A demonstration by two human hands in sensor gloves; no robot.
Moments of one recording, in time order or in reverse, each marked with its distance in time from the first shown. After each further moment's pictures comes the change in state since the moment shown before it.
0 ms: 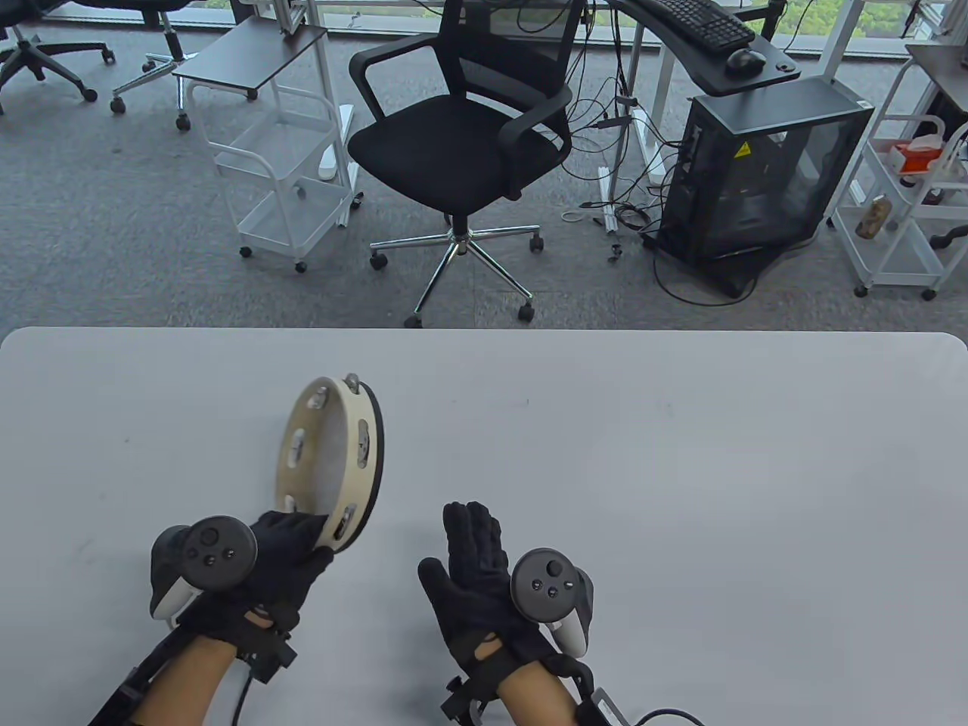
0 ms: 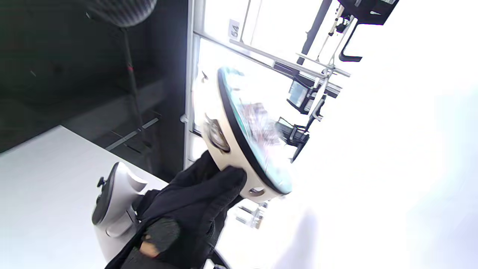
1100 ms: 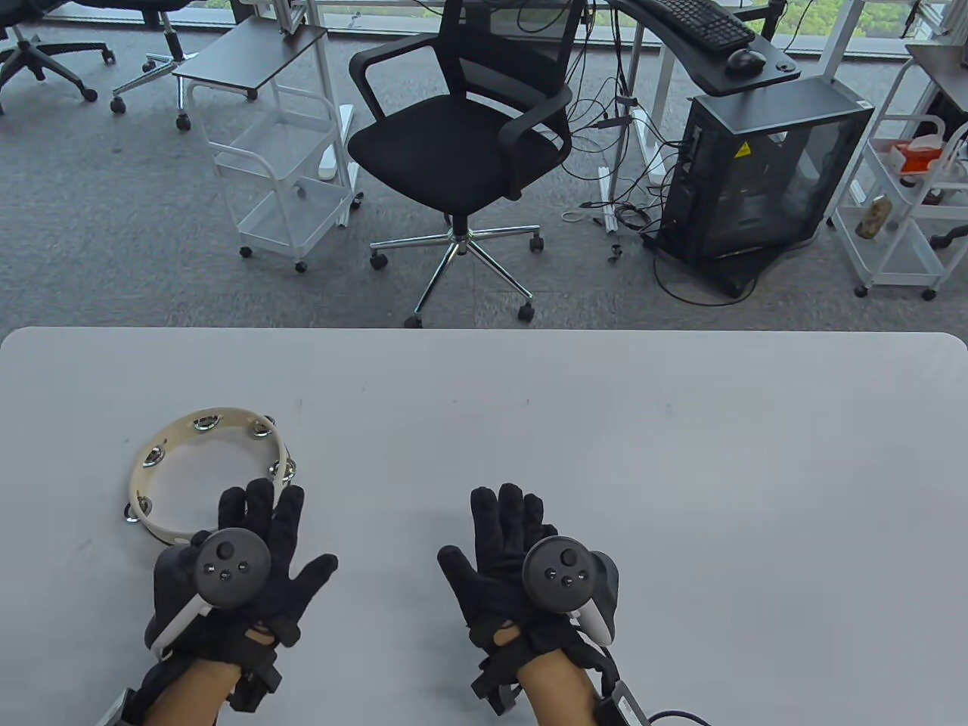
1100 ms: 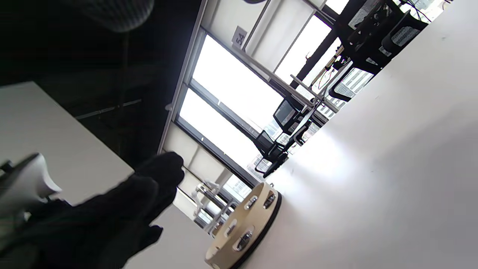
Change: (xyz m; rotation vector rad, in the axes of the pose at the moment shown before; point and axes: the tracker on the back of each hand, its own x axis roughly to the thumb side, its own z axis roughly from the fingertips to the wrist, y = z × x) left_hand 0.050 0.009 0.039 -0.152 0.081 0.067; right_hand 0.023 -0.025 0.003 -0.034 -0.003 0.308
